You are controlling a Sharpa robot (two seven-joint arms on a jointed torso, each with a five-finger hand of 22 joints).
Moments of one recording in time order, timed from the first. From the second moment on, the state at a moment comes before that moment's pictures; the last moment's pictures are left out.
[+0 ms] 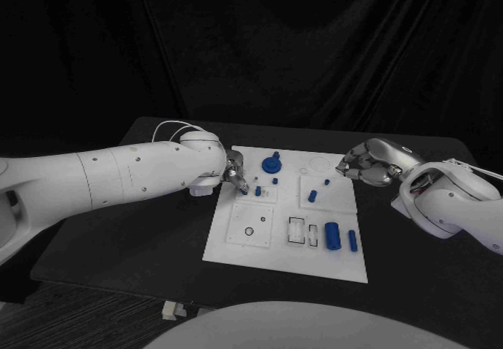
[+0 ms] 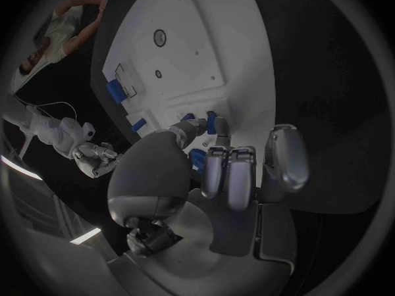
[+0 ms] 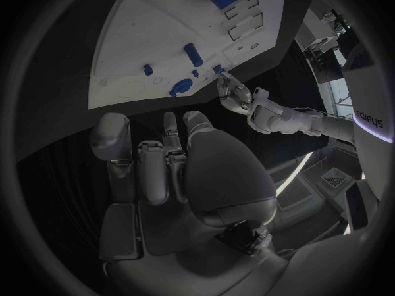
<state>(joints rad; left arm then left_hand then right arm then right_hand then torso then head) 1.29 -0.60 -0.21 1.31 -1.13 0.15 -0.54 1.10 -0.09 0.49 0.10 0.43 0.96 0.05 0.33 1.31 1.46 -0.04 1.50 1.31 1.46 -0.08 1.55 1.31 0.06 1.42 0.02 1.21 1.29 1.24 -0.96 -0.21 1.60 -1.32 -0.47 -0.11 1.37 0.04 -0.05 0.25 0.58 0.95 0.09 0.27 0.32 1.46 0.01 1.57 1.32 1.47 -0.05 1.43 1.30 0.09 1.39 0.06 0.97 1.29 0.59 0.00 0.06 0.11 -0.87</state>
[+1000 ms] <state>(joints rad) 1.28 -0.60 -0.21 1.31 -1.13 0.14 -0.52 1.10 -0.09 0.49 0.10 0.43 0.96 0.05 0.33 1.31 1.46 -0.04 1.50 1.31 1.46 -0.08 1.55 1.31 0.06 1.42 0.02 1.21 1.29 1.24 -0.96 -0.21 1.60 -1.32 -0.47 -0.11 1.37 0.04 -0.05 0.25 0.58 0.95 0.09 0.27 0.32 1.46 0.01 1.57 1.32 1.47 -0.05 1.43 1.30 0.09 1.39 0.06 0.97 1.29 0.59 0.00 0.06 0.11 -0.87</state>
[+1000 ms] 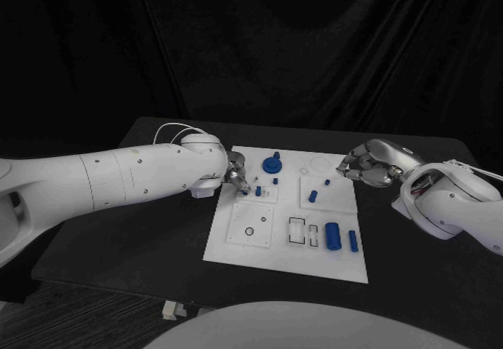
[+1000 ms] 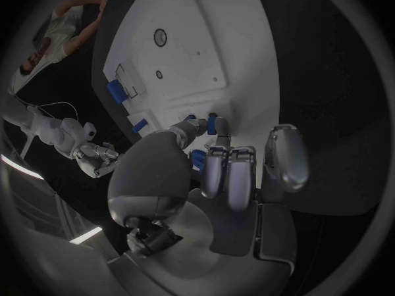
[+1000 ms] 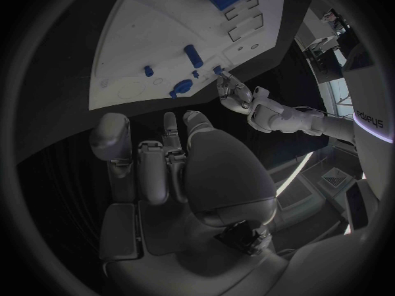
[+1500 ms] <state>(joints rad) 1.28 -0.60 -0.21 1.31 -1.13 0.15 -0.53 1.09 -0.08 0.48 0.10 0.37 0.96 0.04 0.33 1.31 1.46 -0.04 1.50 1.31 1.46 -0.08 1.55 1.31 0.06 1.42 0.02 1.21 1.29 1.24 -0.96 -0.21 1.60 -1.32 -0.47 -0.11 1.37 0.04 -0.05 0.25 0.58 0.95 0.09 0.27 0.32 1.46 0.01 1.57 1.32 1.47 -0.05 1.43 1.30 0.09 1.39 0.06 0.97 1.29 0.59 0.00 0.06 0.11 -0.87</state>
